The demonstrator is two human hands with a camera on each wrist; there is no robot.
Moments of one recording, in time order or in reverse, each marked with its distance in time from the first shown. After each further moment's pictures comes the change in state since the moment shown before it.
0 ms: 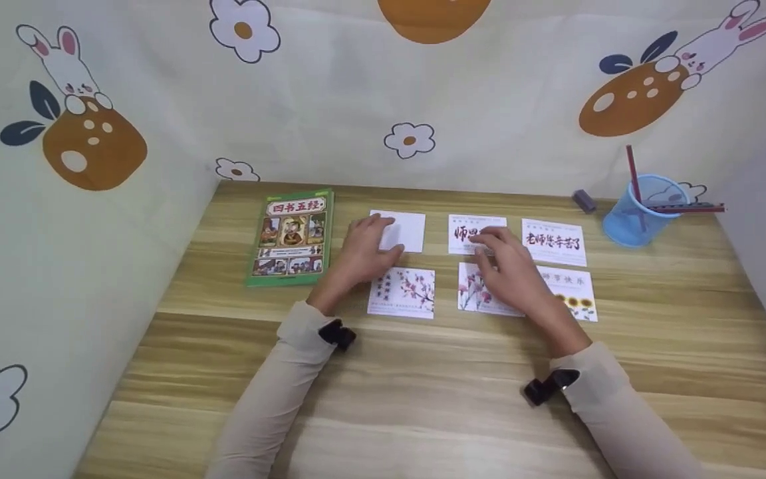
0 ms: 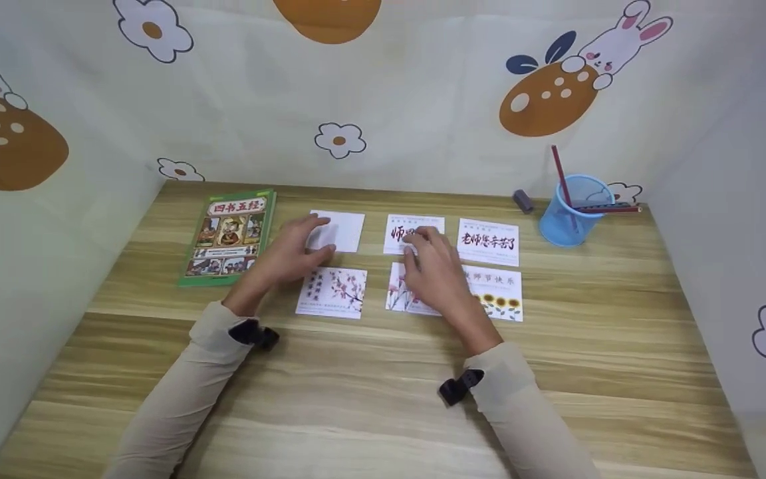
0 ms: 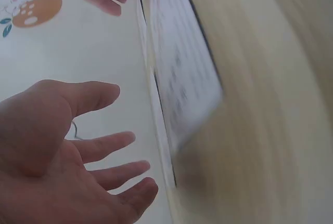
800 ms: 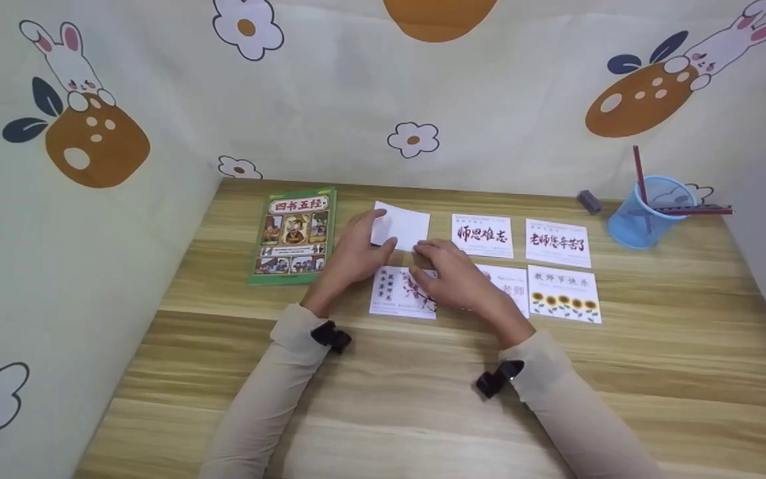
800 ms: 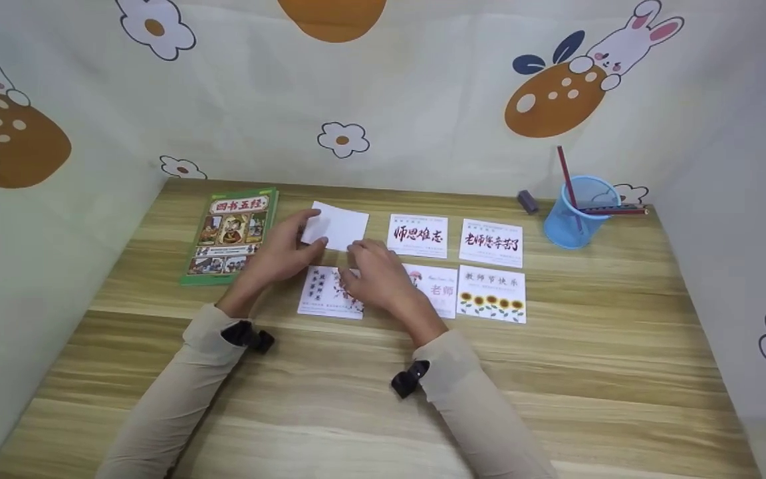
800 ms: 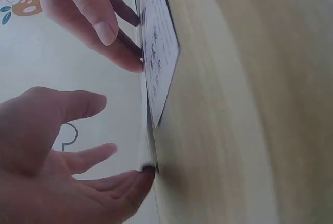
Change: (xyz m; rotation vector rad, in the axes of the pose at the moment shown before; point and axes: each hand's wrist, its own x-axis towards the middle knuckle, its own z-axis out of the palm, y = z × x) left_hand -0.005 -0.012 -0.006 -0.147 0.107 -0.018; right_hand 0.026 -0.062 0.051 -0.037 -0.312 -0.015
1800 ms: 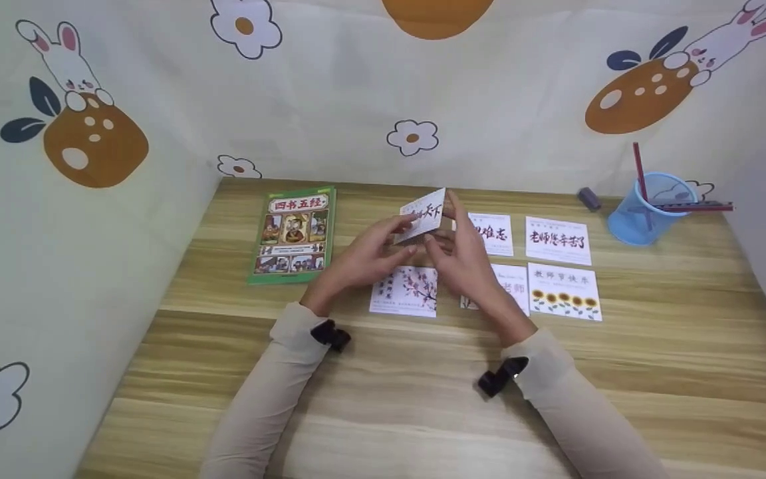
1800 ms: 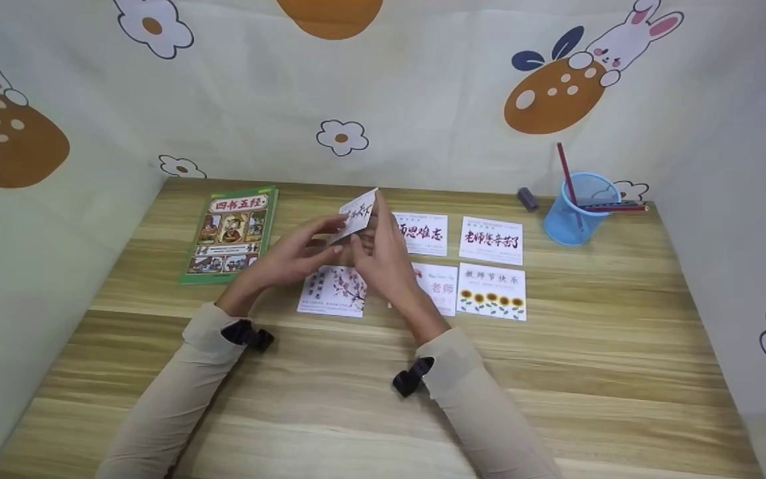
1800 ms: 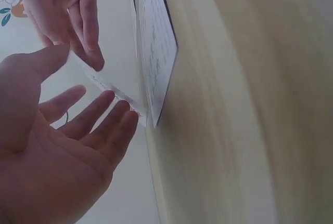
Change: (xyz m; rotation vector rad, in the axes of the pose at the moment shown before) left_hand 0.001 -0.001 0.004 -0.141 -0.222 0.260; right_hand 0.006 0.003 -0.004 0.511 0.362 -0.002
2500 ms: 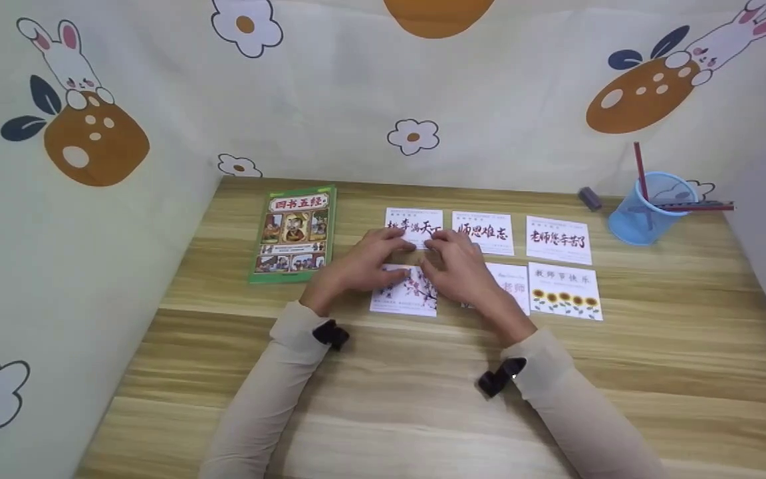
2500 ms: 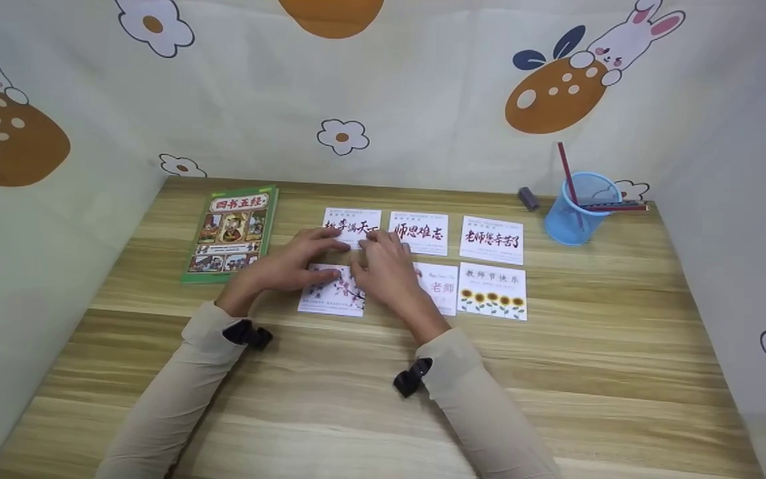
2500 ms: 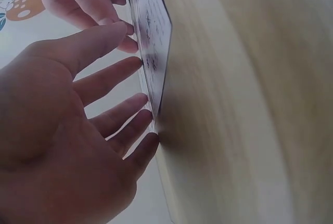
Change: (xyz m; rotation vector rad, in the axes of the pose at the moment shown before) left_hand -0.008 -0.002 -0.006 0.288 -0.208 -0.010; right_hand -0.007 0.006 0.000 -0.530 -0.222 0.012
